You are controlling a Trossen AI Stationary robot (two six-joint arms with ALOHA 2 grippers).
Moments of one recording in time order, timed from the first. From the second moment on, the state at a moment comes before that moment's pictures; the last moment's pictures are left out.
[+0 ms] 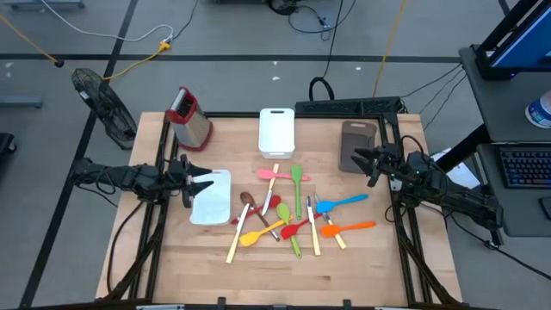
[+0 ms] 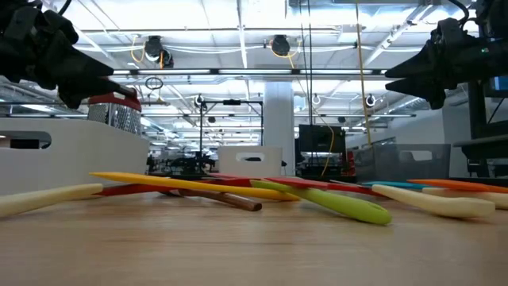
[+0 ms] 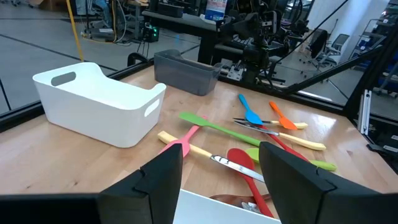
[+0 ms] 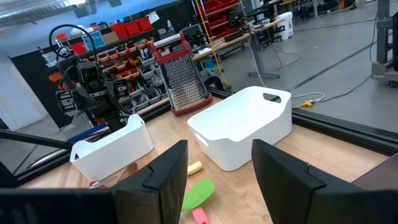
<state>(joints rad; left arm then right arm) -0.22 0.04 0.11 -0.21 -0.41 -0.27 -0.36 0.03 0.16 -0.16 0.05 0.35</state>
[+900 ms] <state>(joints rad) -0.22 0.04 0.11 -0.21 -0.50 -0.19 -0.36 0.03 0.16 -0.14 0.18 0.42</state>
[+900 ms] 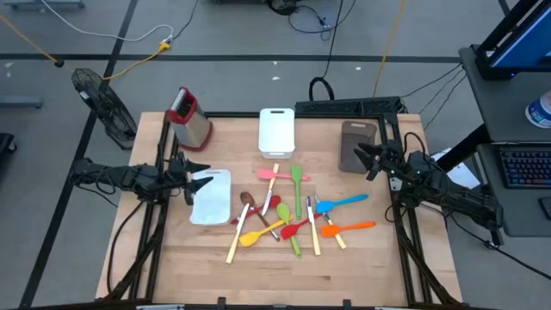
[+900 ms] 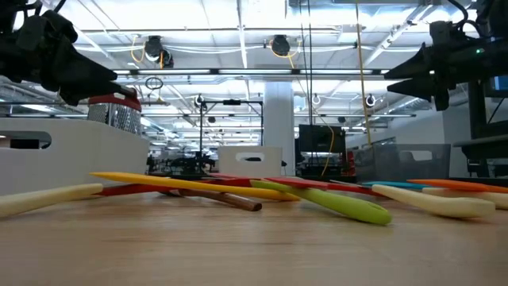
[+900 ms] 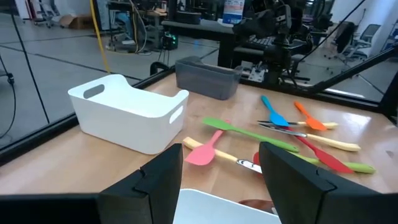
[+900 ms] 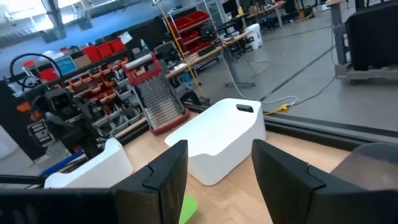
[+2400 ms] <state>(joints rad) -0.22 0.04 0.11 -0.21 -0.50 -0.14 -0.36 0.07 0.16 0.02 -0.03 0.48</state>
